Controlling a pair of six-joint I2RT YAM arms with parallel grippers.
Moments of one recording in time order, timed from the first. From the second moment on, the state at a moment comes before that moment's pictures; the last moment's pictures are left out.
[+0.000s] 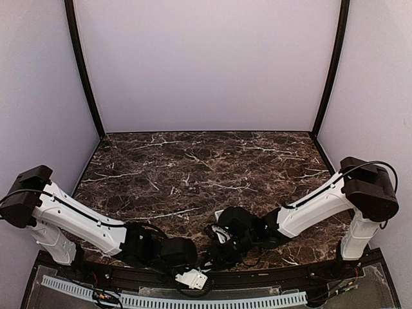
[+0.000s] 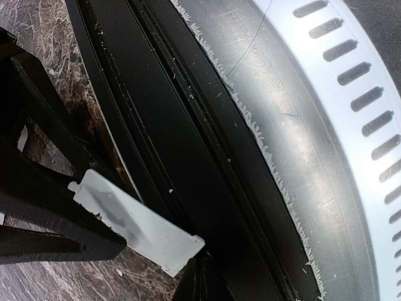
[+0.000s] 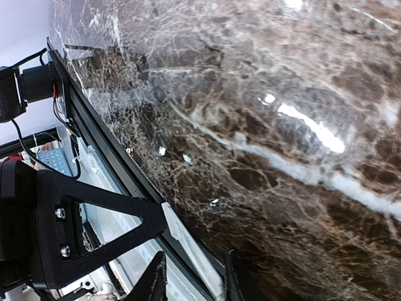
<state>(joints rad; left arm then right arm) -1.48 1.62 0.79 -0.30 -0.06 0.59 1.27 1.78 0.78 0.15 -0.47 1.09</state>
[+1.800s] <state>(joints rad) -1.49 1.35 0.75 0.26 -0.70 0.69 1.08 1.30 1.07 -0.48 -0.22 0.93</state>
